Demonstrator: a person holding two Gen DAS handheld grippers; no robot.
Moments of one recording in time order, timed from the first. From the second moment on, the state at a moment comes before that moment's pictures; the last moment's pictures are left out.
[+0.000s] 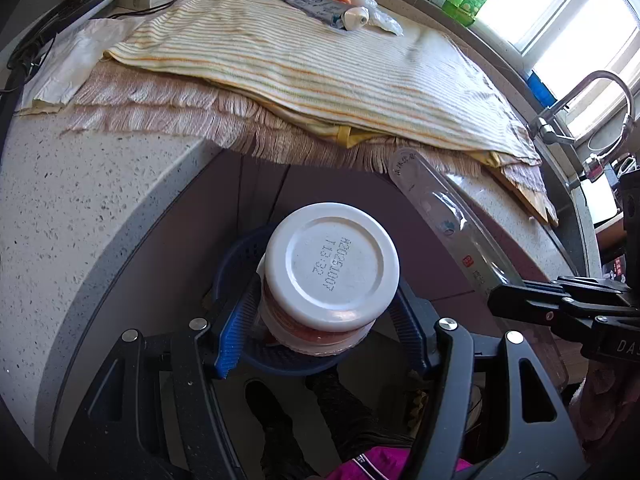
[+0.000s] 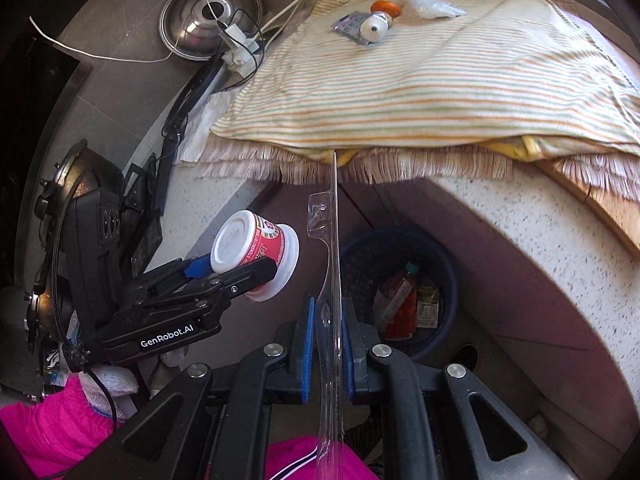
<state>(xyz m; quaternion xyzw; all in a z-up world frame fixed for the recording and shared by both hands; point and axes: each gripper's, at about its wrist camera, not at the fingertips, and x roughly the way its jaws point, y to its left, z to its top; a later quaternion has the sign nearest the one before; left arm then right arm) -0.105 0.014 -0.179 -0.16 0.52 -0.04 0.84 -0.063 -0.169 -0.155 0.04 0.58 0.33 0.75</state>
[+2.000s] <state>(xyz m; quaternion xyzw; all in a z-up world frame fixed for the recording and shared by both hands) -0.083 -0.005 -0.299 -0.11 0.63 0.00 0.77 -0.027 -0.142 -0.283 -0.04 0.65 0.24 0.72</state>
